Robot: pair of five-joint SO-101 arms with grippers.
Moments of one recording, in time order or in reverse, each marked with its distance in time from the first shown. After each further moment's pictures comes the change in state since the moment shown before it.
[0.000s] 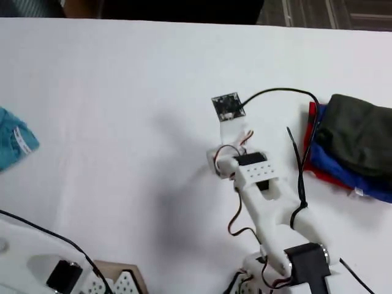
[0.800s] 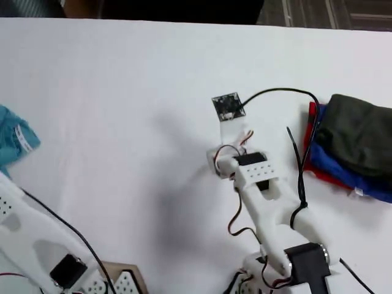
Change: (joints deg) left arm 14.4 16.9 -34.0 24.7 12.6; right arm 0.0 0.0 0.0 0.0 -0.2
